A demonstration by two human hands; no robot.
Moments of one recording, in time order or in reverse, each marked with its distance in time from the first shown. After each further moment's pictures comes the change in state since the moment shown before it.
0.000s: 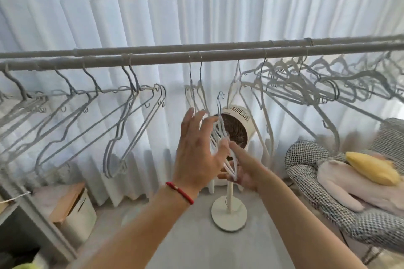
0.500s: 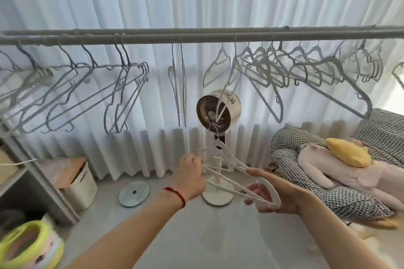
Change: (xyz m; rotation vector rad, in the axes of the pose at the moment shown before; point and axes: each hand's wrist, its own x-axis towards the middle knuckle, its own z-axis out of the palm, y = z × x) left_hand -0.123 0.037 0.051 0.219 -0.610 -0.274; right_hand -0.181 0.056 -0.142 -0.216 -0.297 0.368
